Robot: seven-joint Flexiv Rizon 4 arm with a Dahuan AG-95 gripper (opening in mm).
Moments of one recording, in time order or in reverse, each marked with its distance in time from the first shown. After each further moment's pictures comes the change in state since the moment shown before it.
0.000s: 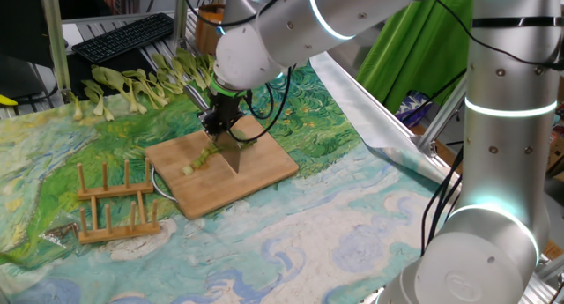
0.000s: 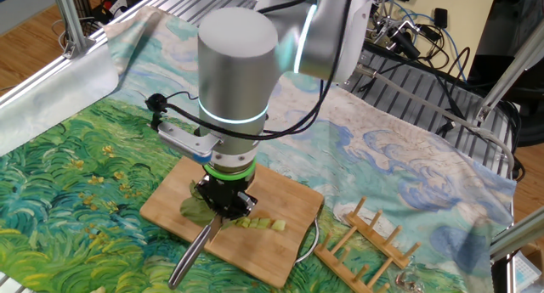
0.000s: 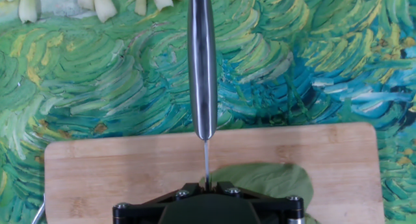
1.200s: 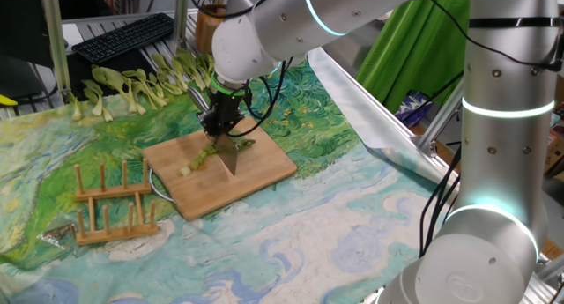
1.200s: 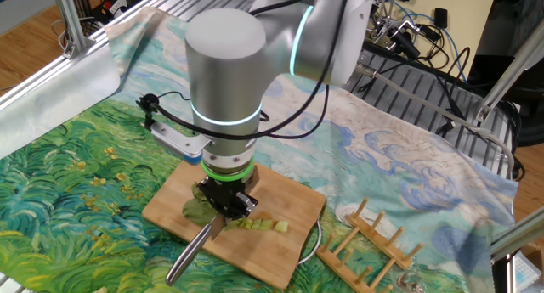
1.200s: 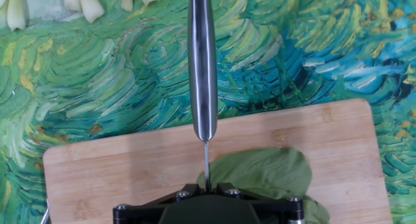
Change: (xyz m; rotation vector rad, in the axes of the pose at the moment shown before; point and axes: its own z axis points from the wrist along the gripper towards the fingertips) arm 0.003 0.007 0.000 -0.046 0.030 0.091
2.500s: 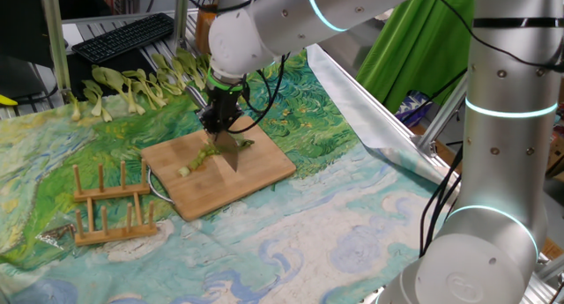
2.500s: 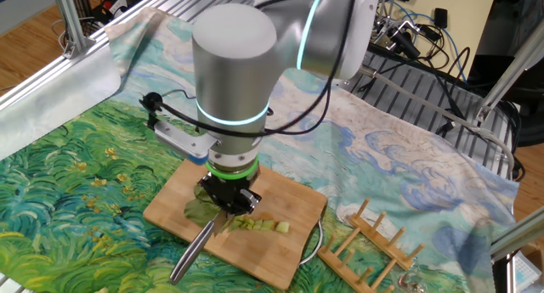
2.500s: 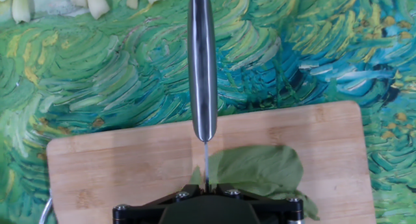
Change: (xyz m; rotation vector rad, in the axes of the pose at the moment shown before) arm 0.000 0.001 -0.021 0.034 0.028 -0.038
